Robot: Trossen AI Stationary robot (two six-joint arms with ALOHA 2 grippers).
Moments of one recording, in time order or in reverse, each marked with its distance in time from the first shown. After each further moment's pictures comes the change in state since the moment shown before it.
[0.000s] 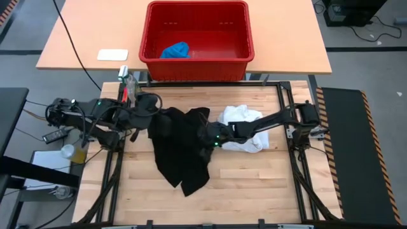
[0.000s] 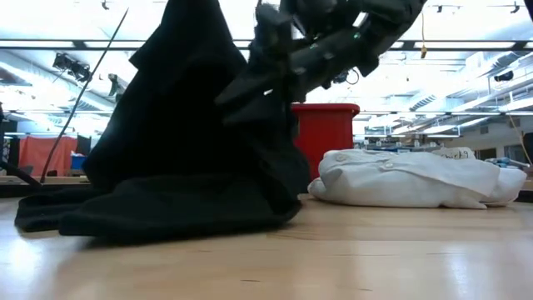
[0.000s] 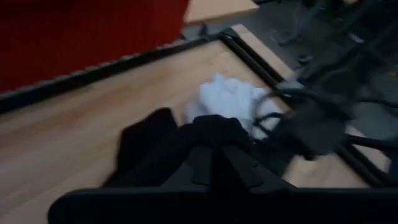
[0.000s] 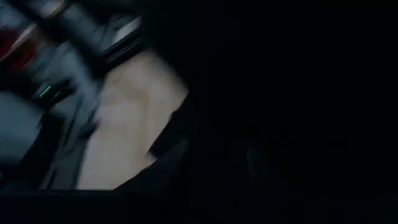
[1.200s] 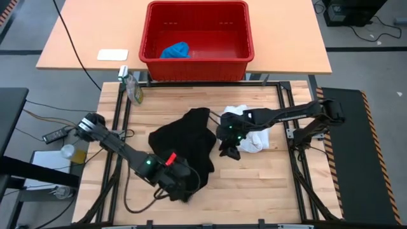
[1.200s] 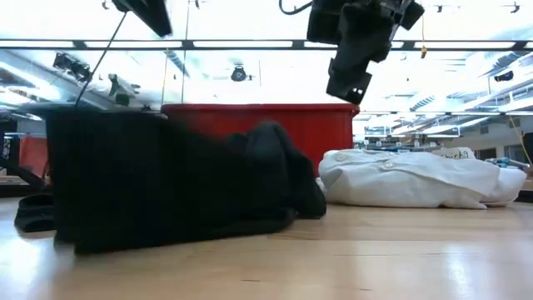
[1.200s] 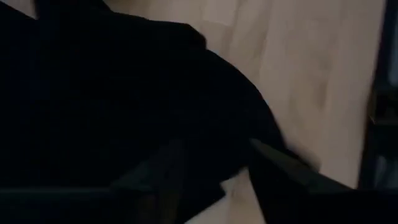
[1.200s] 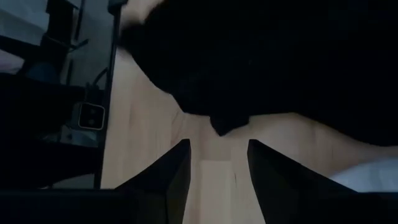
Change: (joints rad) left arm -0.338 0.486 -0.001 0.030 0.304 0.206; right arm -0.033 -0.319 0.011 -0.729 -0.296 -0.257
